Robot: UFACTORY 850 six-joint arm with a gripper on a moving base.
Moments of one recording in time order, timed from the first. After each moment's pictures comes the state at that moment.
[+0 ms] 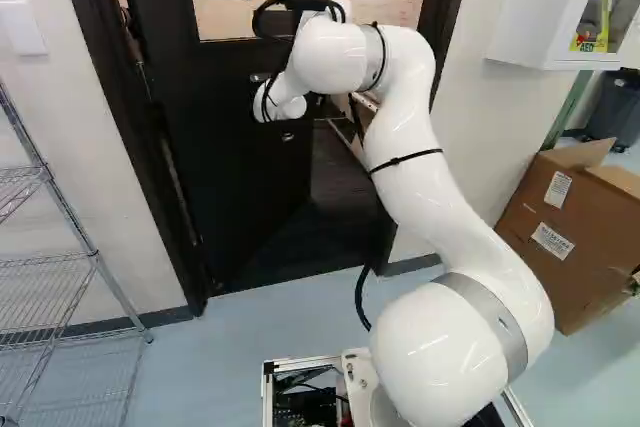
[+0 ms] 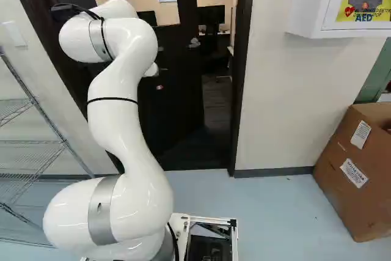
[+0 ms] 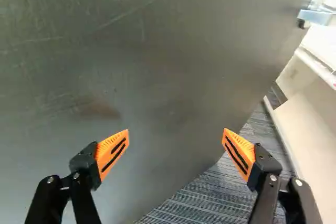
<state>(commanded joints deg) 15.8 -45.5 -88.2 -3.0 25.3 0.0</state>
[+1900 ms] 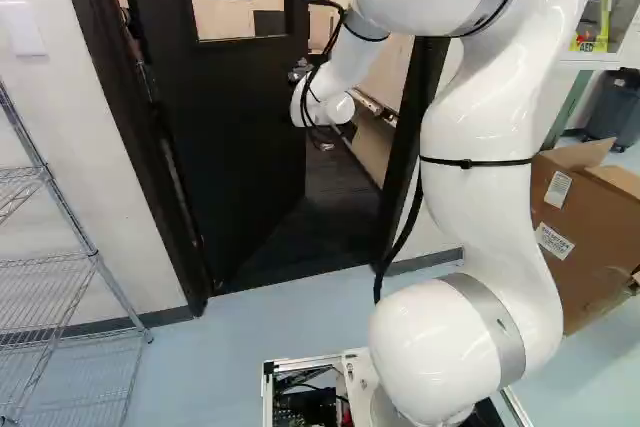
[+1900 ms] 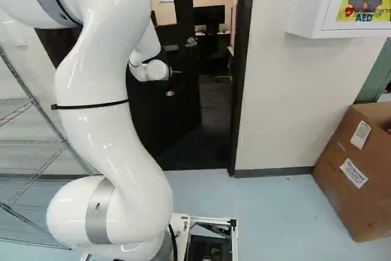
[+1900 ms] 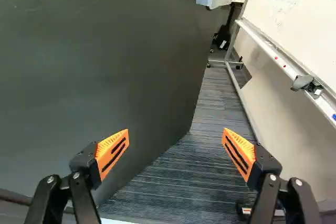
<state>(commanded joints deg) 8.1 -21.3 -56.1 -3.0 31.8 0.0</state>
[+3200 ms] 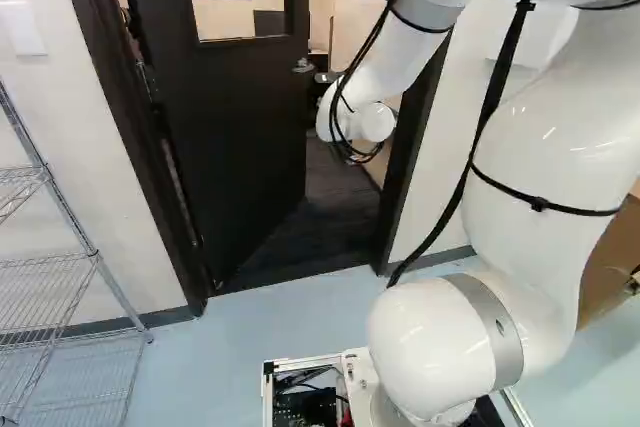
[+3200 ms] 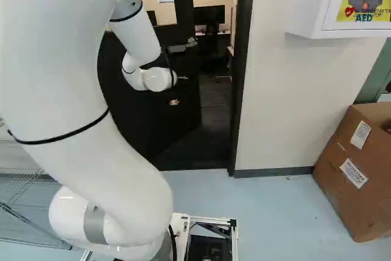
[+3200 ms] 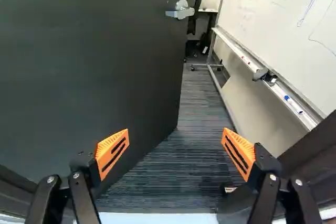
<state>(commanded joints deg) 2.7 -3.4 -35.9 -3.0 37.0 0.0</state>
